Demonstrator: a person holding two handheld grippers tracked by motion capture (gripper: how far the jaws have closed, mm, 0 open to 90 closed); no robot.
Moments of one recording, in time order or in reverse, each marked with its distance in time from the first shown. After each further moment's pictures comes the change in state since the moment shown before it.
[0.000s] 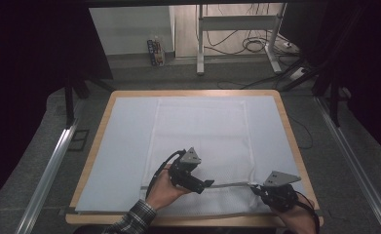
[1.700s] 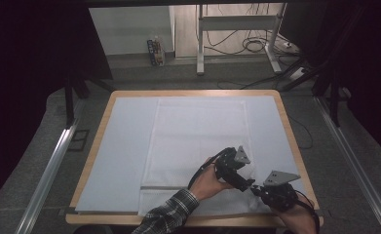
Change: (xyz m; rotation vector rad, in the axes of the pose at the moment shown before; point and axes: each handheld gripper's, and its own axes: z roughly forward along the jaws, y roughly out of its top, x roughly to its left) left arm -0.034 0.073 0.093 0.049 -0.021 0.164; right arm -0.002 -0.001 0.002 0.025 0.034 0.023
